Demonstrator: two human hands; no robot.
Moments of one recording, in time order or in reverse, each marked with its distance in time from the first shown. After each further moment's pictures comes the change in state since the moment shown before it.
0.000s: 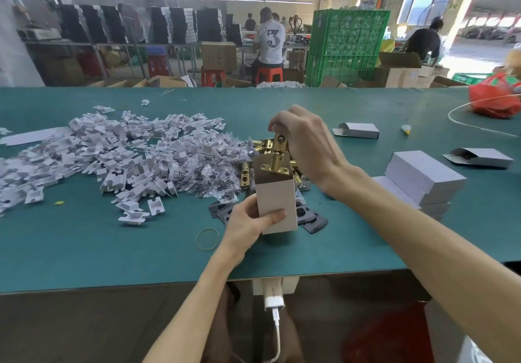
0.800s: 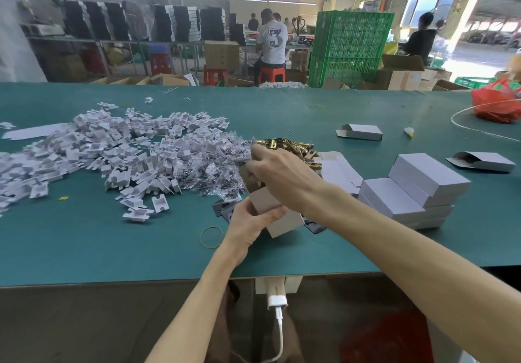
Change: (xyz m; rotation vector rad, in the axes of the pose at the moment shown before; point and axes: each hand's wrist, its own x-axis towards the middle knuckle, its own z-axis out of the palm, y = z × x) left_hand 0.001 0.001 -0.001 -0.092 0.066 -0.051; right_hand -0.013 -0.029 0.036 -0.333 -0.376 -0.274
